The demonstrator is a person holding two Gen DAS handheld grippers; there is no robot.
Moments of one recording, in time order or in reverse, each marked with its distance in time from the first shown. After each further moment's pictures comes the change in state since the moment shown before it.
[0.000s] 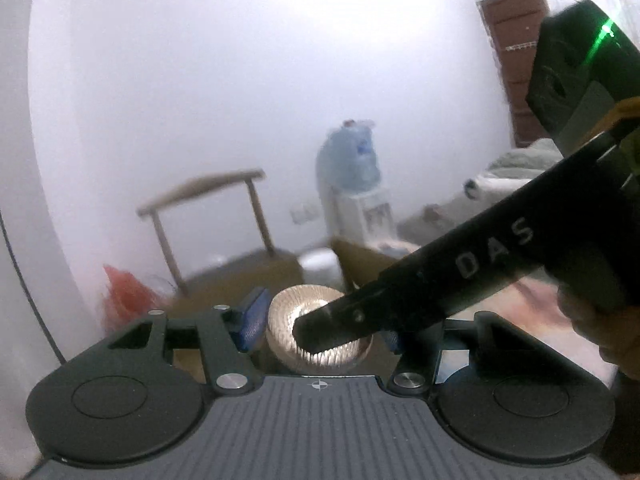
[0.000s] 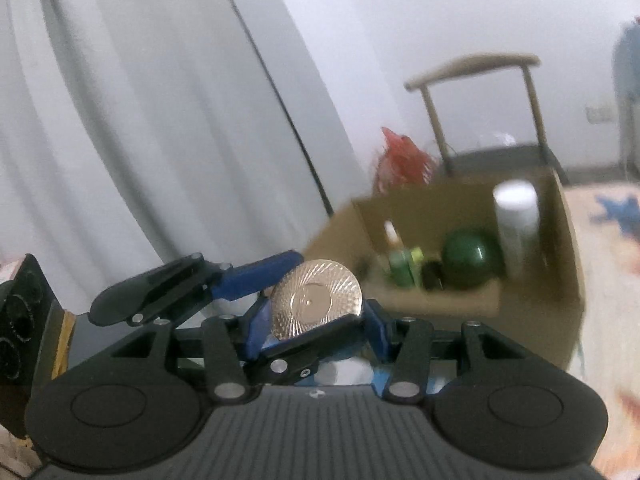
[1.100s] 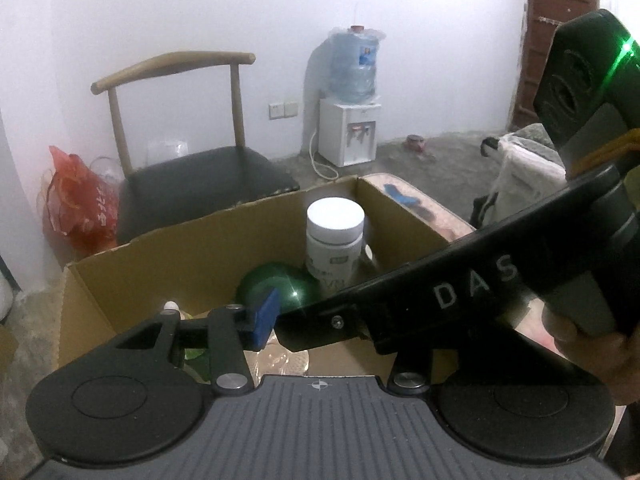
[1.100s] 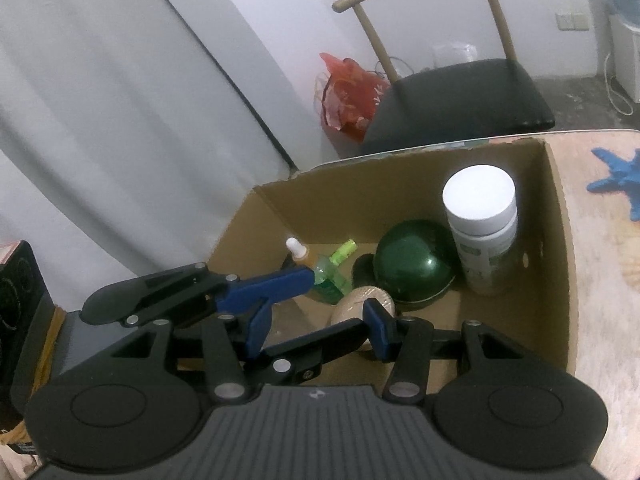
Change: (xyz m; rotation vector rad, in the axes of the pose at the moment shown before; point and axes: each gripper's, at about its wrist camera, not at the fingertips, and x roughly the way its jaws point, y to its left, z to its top) left arm 0.153 0.061 0.012 -0.234 0.343 -0.174; right arm 0.107 -0.098 0.071 0.208 0.266 -0.075
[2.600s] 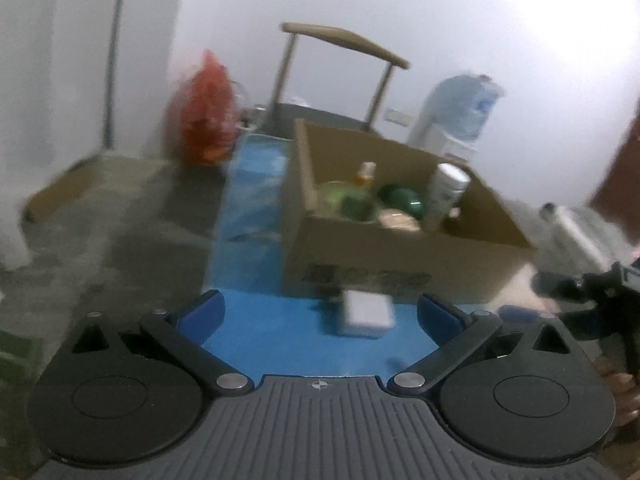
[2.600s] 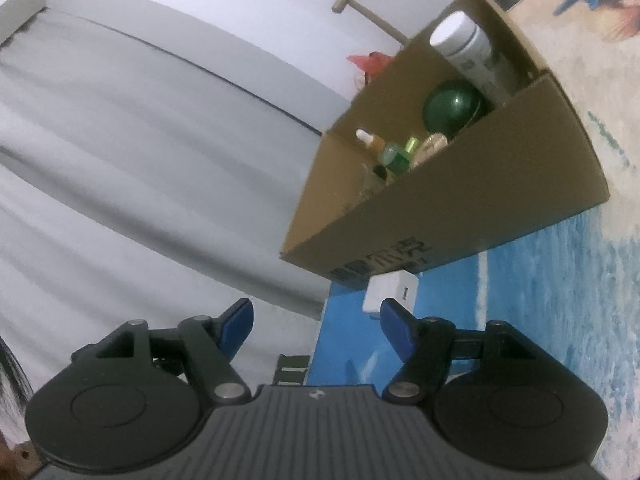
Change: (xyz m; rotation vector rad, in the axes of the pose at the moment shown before) left arm -0.169 0.071 -0.135 -0.450 -0.007 0.182; right arm -0.052 -0.004 -0.149 0.312 -0.092 0.331
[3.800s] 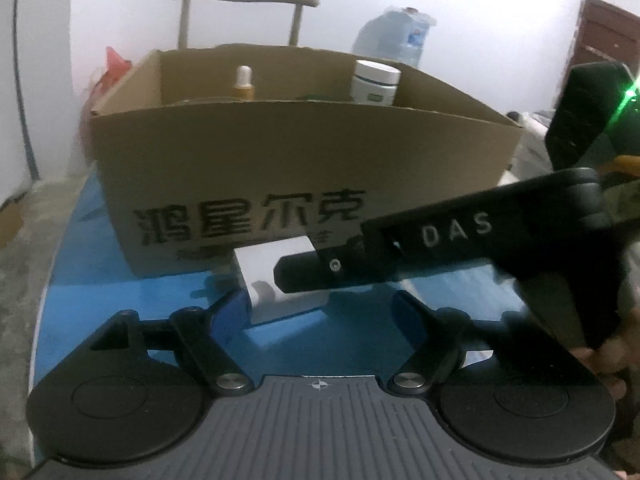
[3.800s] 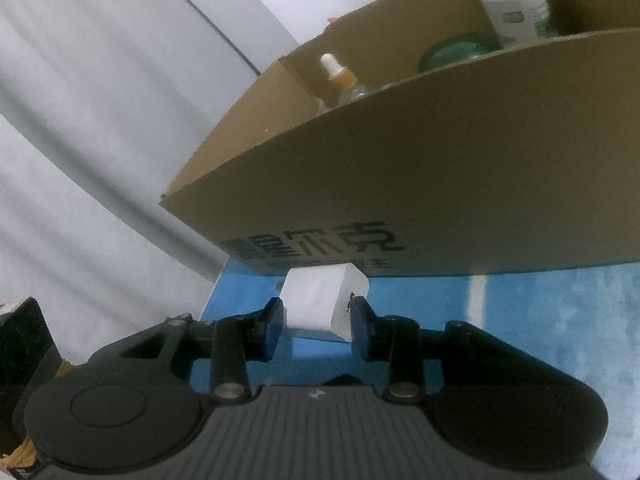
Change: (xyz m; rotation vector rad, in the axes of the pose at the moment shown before) left arm 0.111 -0.075 -0.055 0.245 0.076 -0.143; right arm 0.095 -0.011 -0.010 -0.236 0.089 -0.270
